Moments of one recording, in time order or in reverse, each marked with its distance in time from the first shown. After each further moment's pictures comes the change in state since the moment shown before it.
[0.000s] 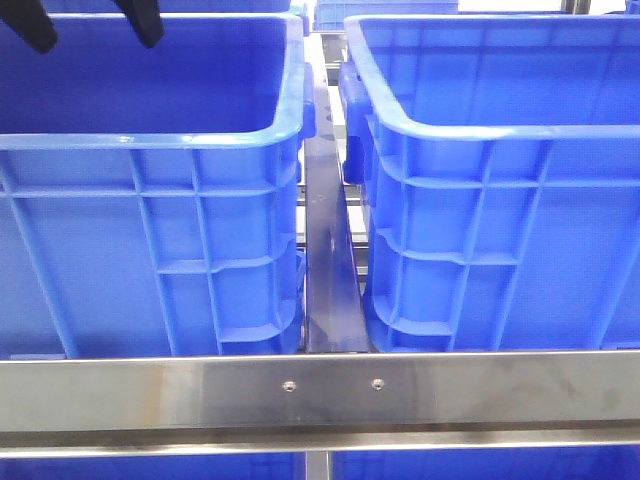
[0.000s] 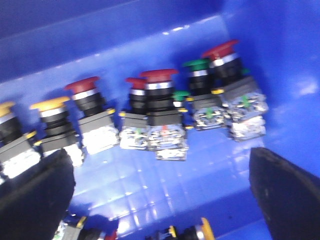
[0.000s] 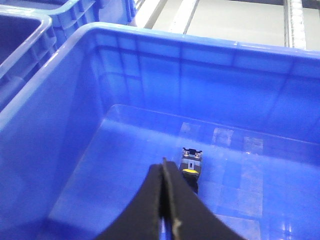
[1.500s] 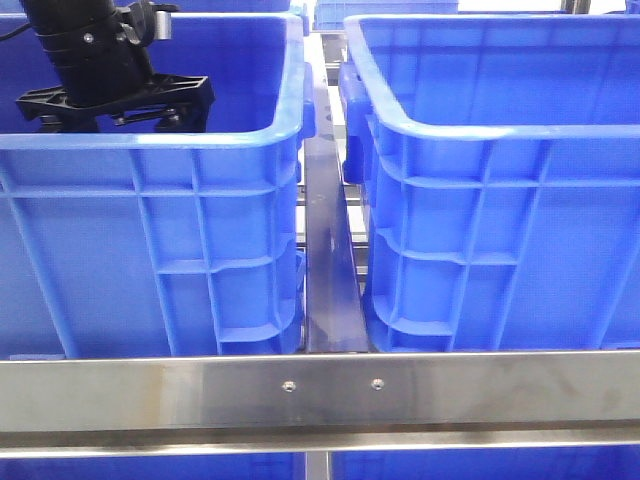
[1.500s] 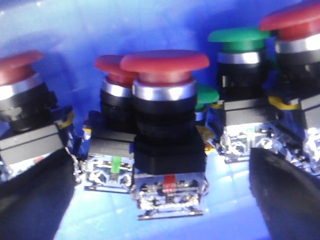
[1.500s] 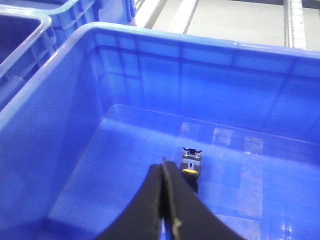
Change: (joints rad) left arm 0.001 0.280 -0.001 -0.068 -0.081 -0.015; right arm 0.000 0.000 0.000 0.000 0.000 0.000
